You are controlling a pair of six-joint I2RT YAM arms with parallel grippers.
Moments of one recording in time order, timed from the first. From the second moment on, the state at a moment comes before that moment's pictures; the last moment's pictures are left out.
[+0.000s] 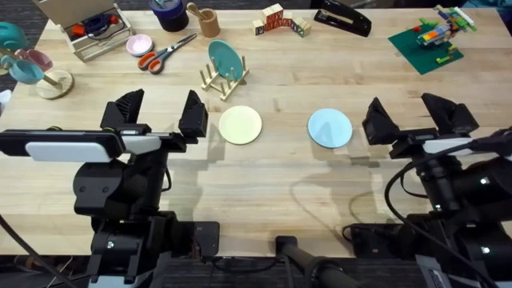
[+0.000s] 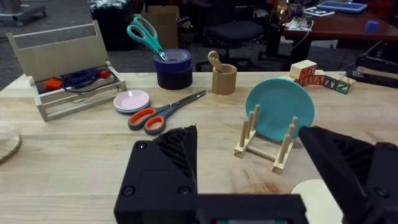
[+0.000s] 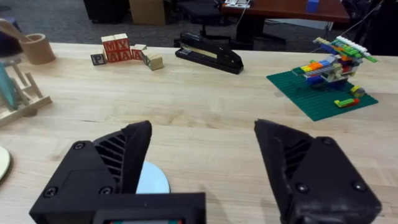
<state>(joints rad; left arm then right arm) 0.00 0.00 0.01 -0.02 0.00 -0.02 0.00 0.00 0.01 -0.09 -0.05 -0.01</state>
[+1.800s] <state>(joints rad) 0.00 1.04 1.13 -1.04 0.03 -0.06 0.00 1.02 1.07 -0.88 -0.06 0.09</state>
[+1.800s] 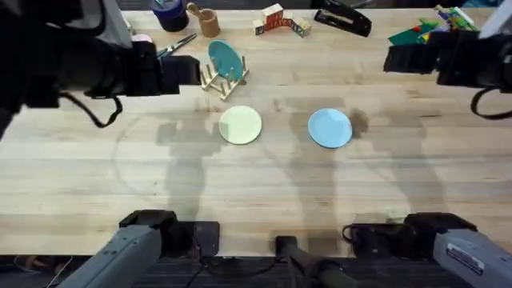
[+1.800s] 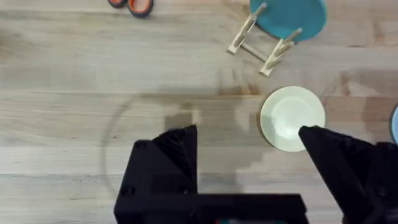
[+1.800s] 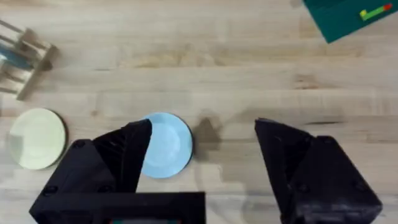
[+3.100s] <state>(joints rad) 0.22 1.23 0.75 -0.67 0.92 0.03 0.00 1.04 1.07 -0.89 -0.06 0.09</state>
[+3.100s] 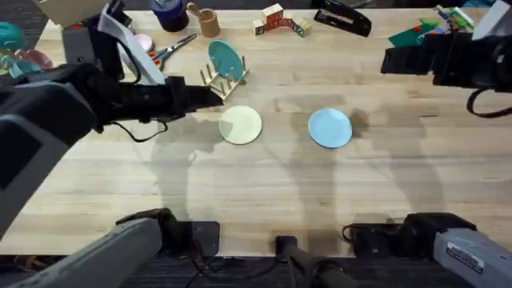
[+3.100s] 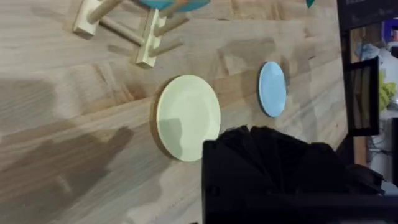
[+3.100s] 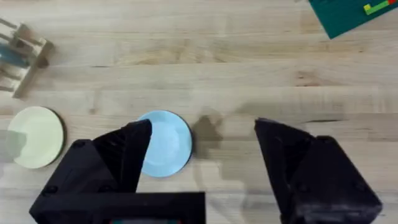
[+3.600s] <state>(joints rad) 0.22 1.53 0.72 -0.63 0.97 0.14 0.00 1.04 1.07 -0.89 -0.06 0.09</state>
